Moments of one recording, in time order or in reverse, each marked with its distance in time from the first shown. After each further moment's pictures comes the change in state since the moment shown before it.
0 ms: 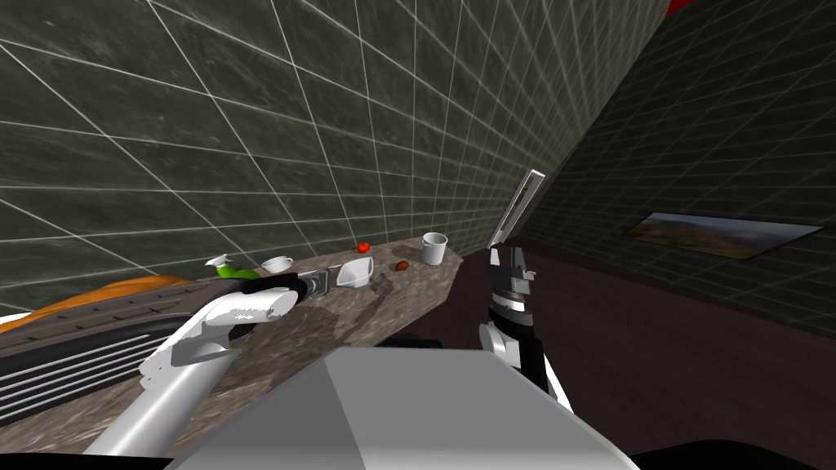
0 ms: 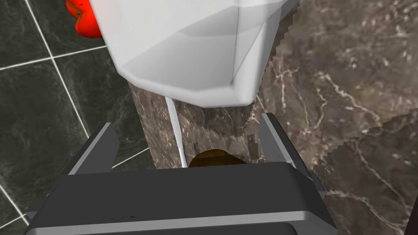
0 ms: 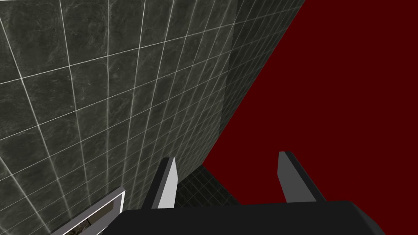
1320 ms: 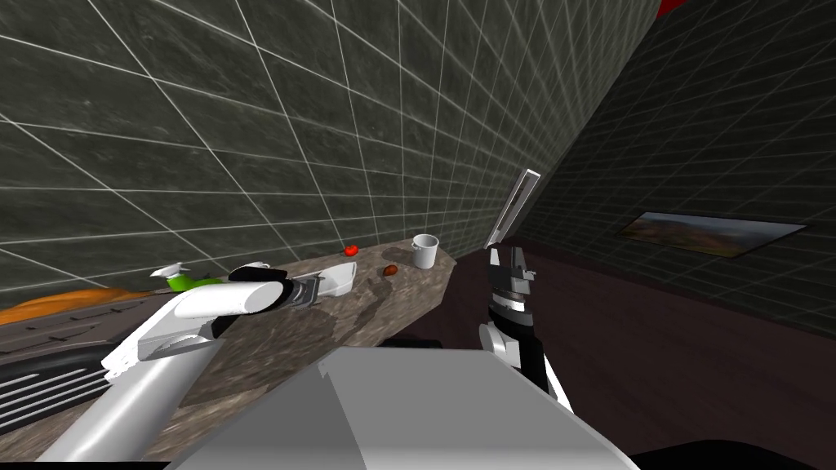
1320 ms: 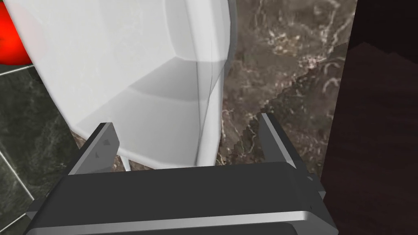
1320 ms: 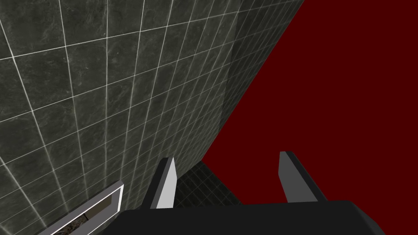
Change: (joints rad) left arm -0.053 0.061 0.109 0.018 0.115 0.385 0.066; right arm 0.000 0.000 0.000 0.000 0.000 0.000 0.000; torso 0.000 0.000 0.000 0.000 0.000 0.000
